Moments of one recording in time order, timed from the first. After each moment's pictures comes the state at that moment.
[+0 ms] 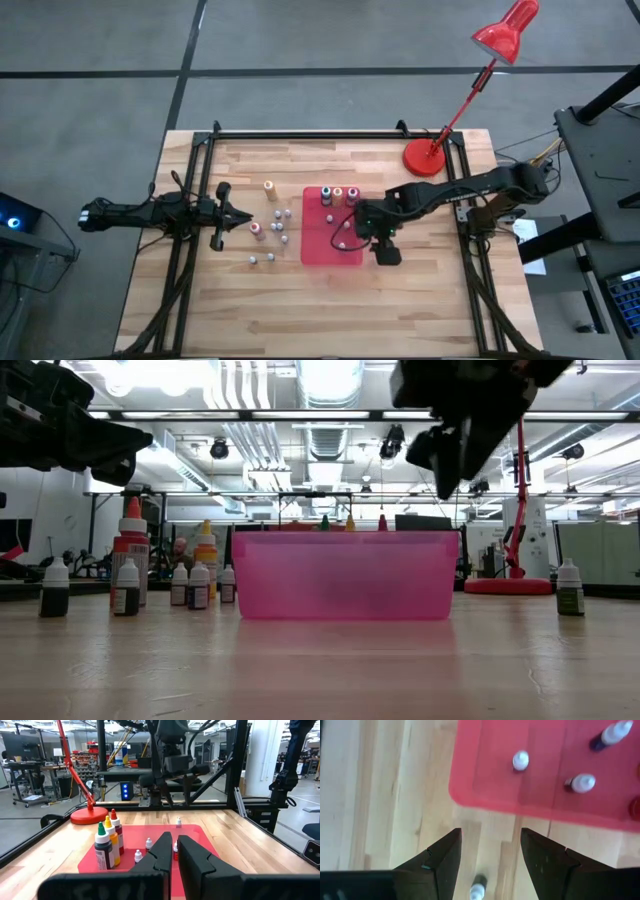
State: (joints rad) left arm -0.06 0.00 0.01 0.02 -0.02 0.00; right arm 0.10 1.57 1.20 -0.86 -0.19 0.04
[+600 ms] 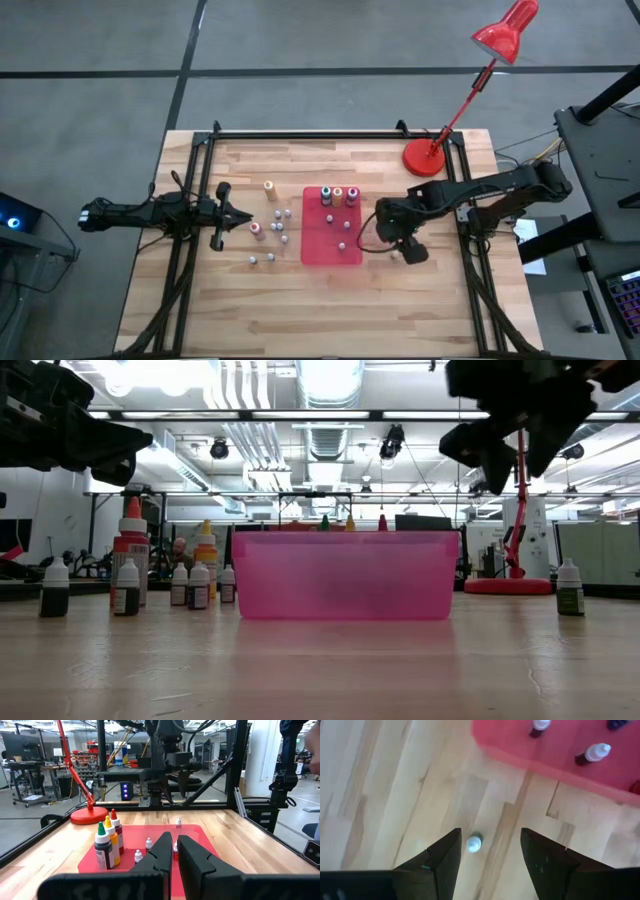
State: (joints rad) left arm -0.06 0.00 0.01 0.02 -0.02 0.00; right arm 0.12 1.38 1.06 -0.94 -0.19 -0.17
